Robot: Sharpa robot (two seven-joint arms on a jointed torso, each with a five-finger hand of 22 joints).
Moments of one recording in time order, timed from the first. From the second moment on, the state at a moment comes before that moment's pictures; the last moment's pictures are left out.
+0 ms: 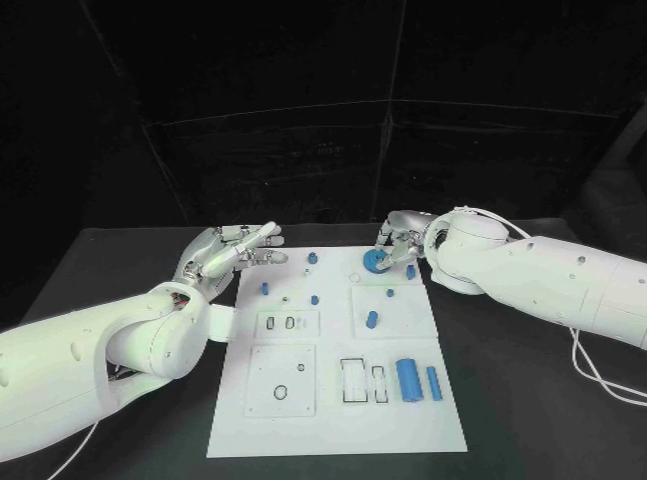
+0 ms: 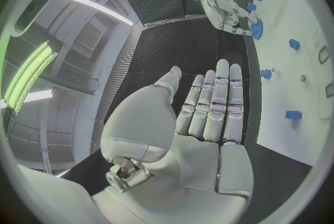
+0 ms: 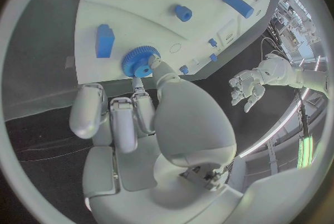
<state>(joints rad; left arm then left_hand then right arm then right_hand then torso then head) 1.18 -0.89 -0.06 1.62 0.00 -0.40 0.51 1.22 0.06 0.11 0.05 0.08 0.95 0.22 0.10 0.07 1.03 0.16 0.13 0.07 1.12 0.12 0.22 0.19 0.18 0.87 0.23 0.35 0.15 1.28 -0.64 0.00 1.23 -1.43 -0.09 -0.31 1.35 -0.05 0.06 0.01 0.23 0.84 0.16 0.21 0.08 1.41 0.08 1.41 1.31 1.46 -0.01 1.51 1.31 0.09 1.38 0.10 1.37 1.12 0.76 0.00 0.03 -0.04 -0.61</state>
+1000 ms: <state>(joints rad) 1.18 -0.89 -0.06 1.61 0.00 -0.40 0.50 1.22 0.06 0.11 0.05 0.08 0.95 0.22 0.10 0.07 1.03 0.16 0.13 0.07 1.12 0.12 0.22 0.20 0.18 0.87 0.23 0.34 0.15 1.28 -0.62 0.00 1.24 -1.53 -0.11 -0.31 1.35 -0.01 0.14 -0.03 0.20 0.96 0.15 0.25 0.07 1.46 0.04 1.45 1.31 1.47 -0.02 1.52 1.31 0.09 1.41 0.08 1.40 1.17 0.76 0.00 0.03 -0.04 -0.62</state>
